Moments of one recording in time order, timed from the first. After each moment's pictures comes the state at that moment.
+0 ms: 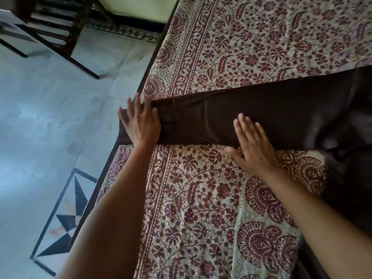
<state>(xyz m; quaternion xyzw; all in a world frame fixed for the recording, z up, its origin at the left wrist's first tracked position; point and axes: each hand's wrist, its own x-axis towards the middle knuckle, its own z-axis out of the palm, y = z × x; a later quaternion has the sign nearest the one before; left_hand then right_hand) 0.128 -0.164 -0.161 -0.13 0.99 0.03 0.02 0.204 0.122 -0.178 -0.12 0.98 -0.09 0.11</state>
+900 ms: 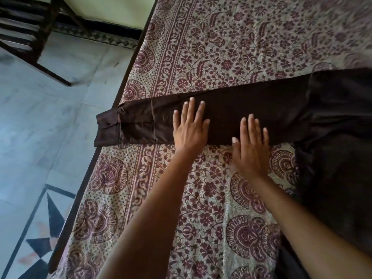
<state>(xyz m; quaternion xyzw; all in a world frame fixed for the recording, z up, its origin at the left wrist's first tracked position) 0.155 -0.026 -0.162 0.07 0.98 0.16 0.09 0.227 0.127 -0.165 0.09 0.99 -0.10 0.02</state>
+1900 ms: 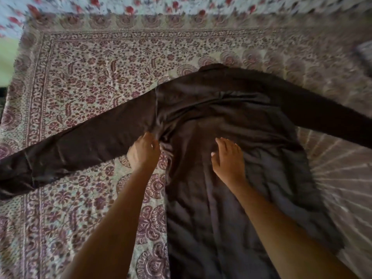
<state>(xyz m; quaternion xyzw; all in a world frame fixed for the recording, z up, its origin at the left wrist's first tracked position) 0.256 0.184 -0.065 0.09 0.97 0.20 0.13 0.395 0.362 -0.076 0.28 0.95 -0.12 0.03</state>
